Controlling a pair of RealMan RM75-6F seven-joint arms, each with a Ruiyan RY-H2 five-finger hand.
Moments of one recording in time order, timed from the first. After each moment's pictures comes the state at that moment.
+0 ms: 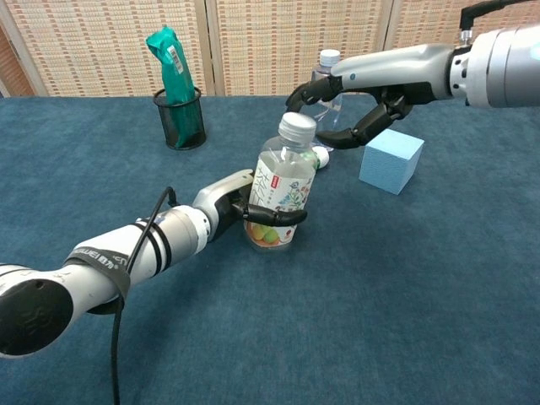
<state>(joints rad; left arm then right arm) -0.85 -2.05 -0.27 -0.90 1.30 0.63 -0.87 0.95 -1.18 0.16 -1.70 -1.30 0.64 0.00</state>
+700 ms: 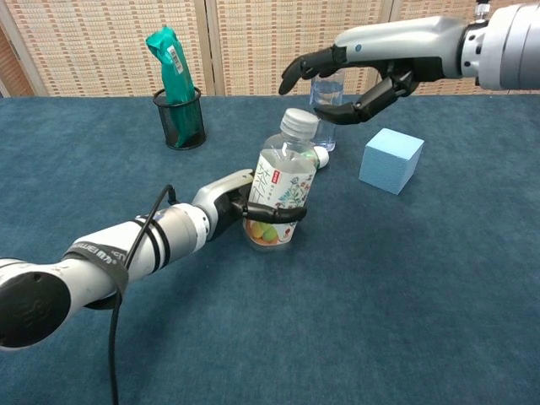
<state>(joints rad) -0.85 -2.04 -0.28 -0.91 1.29 0.59 -0.87 0.92 -1.16 0.17 -1.70 -1.38 0.73 0.08</state>
